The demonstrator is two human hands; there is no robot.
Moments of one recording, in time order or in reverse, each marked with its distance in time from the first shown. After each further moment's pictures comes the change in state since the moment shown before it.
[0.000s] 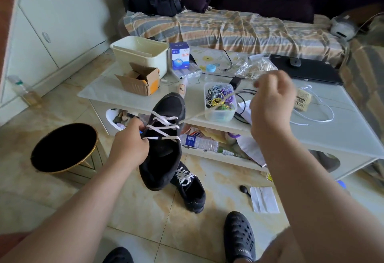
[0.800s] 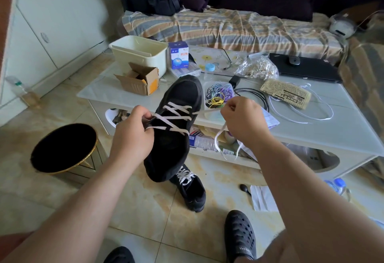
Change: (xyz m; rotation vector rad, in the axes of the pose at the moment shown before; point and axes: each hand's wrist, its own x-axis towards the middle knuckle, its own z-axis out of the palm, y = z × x) left_hand -0.010 0.026 -0.015 -0.146 0.090 0.117; right_hand -0.011 0.035 0.004 -0.800 -0.500 -0.004
